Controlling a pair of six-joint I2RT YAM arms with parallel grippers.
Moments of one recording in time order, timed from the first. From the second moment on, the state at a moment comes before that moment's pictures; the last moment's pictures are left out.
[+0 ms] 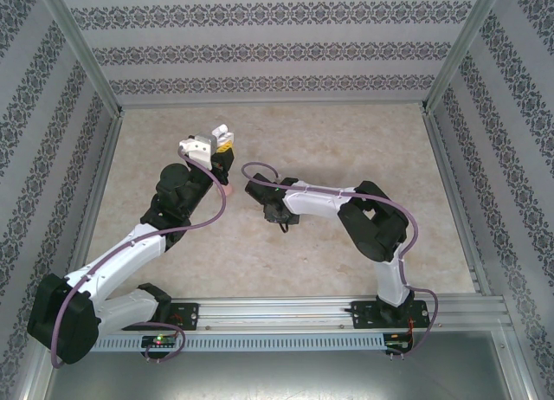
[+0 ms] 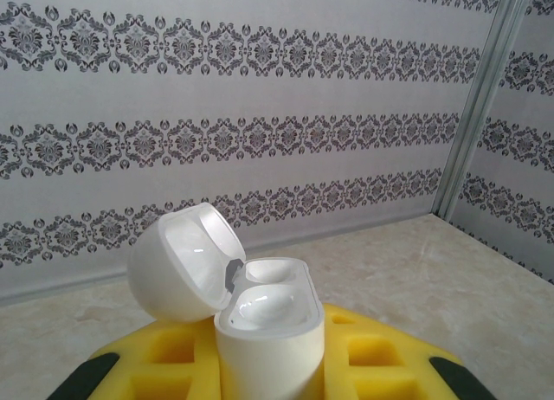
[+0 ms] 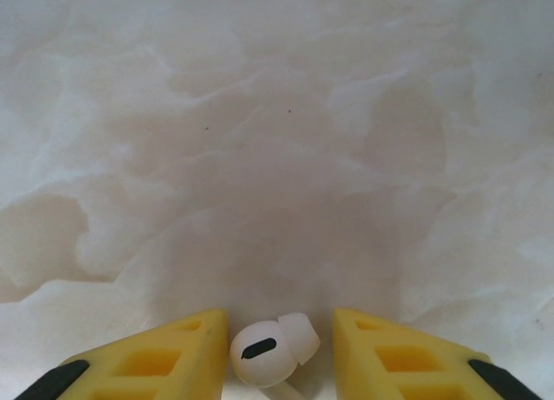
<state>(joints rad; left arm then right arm) -0.46 1.09 0.68 0.45 -0.07 -0.09 0.86 2.01 1.34 -0.71 0.27 0.99</state>
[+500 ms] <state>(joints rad) -0.46 1.10 0.68 0.45 -0.07 -0.09 0.85 2.02 1.35 -0.71 0.27 0.95</state>
